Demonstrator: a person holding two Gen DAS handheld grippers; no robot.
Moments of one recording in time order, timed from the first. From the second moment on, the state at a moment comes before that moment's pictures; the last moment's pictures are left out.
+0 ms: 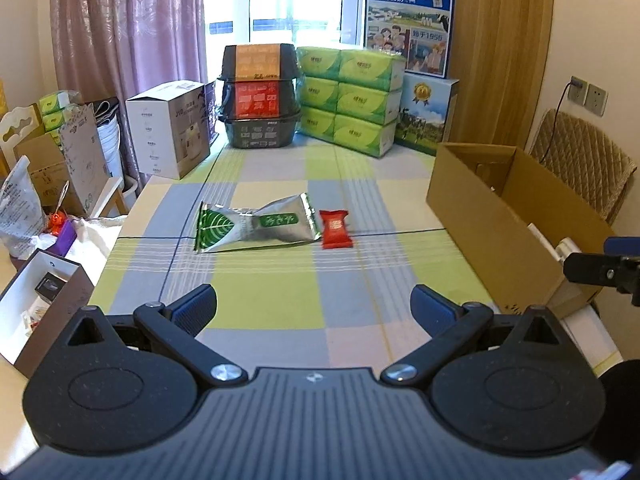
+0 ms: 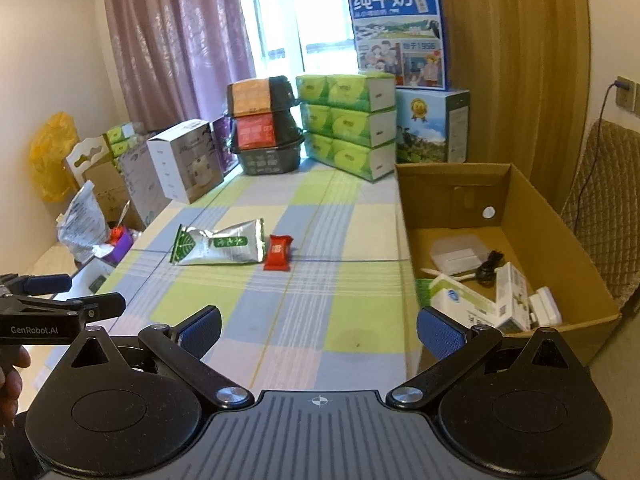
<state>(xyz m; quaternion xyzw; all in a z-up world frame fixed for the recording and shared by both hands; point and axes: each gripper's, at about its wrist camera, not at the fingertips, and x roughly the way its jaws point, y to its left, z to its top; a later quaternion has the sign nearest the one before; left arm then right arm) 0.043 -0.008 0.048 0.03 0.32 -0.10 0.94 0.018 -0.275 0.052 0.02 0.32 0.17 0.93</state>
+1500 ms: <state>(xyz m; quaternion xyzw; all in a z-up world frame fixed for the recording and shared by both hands) 0.172 0.032 -0.016 0.16 0.40 -0.16 0.89 0.135 -0.174 -0.015 -0.15 0.36 0.28 0.88</state>
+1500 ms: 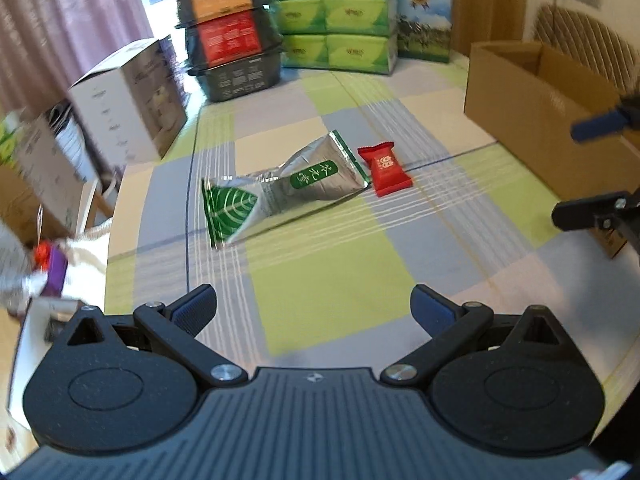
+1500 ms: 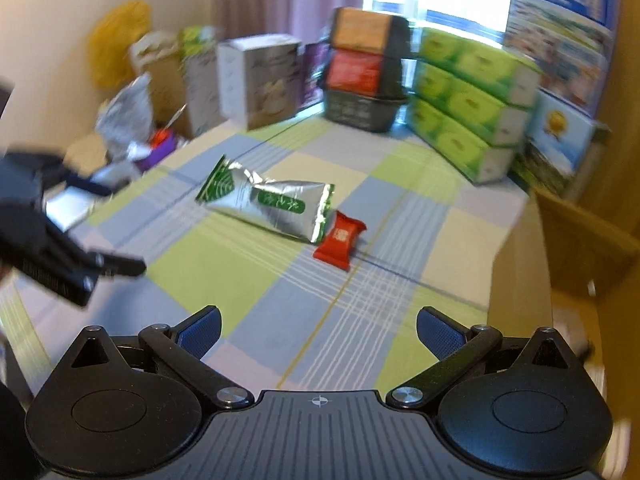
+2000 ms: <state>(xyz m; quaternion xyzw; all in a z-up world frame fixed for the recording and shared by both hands) 0.270 0.024 -0.041 0.33 0.36 -0.29 0.82 0.210 -0.120 -0.067 -0.34 0.32 0.43 0.77</state>
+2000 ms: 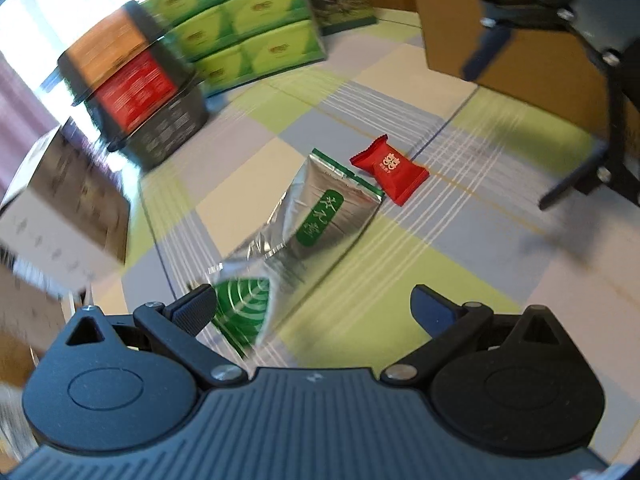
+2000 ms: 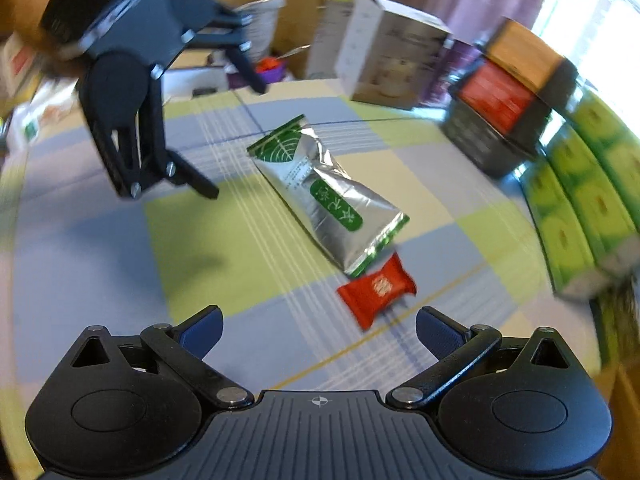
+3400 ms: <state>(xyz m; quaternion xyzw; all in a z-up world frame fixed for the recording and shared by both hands) 0.413 -0.003 -0.119 0.35 0.47 -0.44 0.68 0.321 -0.078 -0.131 -0.39 0.38 0.48 0.68</state>
